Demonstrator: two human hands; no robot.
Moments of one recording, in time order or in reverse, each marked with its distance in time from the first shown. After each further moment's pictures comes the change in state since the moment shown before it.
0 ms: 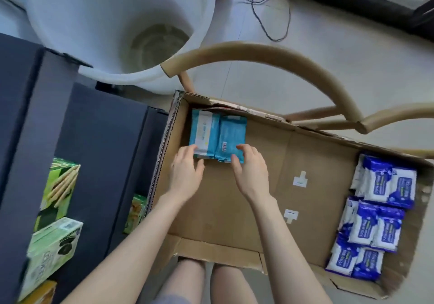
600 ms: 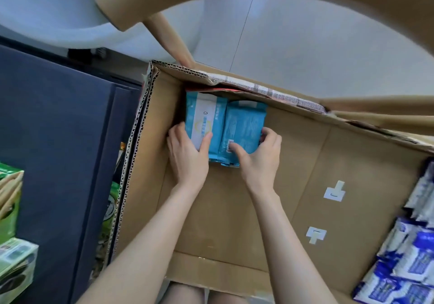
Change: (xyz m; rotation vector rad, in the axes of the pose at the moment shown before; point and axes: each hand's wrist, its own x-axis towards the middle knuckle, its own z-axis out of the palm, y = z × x) left_hand 0.101 -0.039 0.093 -0.130 0.345 -0.216; right_hand 0.096 0.058 0.090 0.188 0.183 0.186
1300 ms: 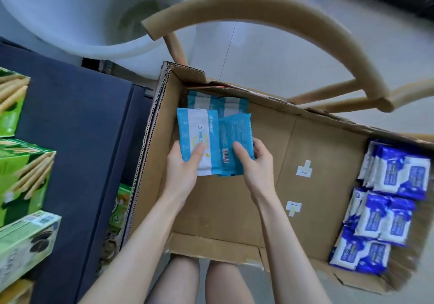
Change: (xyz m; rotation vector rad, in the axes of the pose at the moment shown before) left_hand -0.096 0.032 -0.101 -0.676 -0.284 -0.141; right_hand -0.096 -0.025 -0.086 0.638 -0.212 0.090
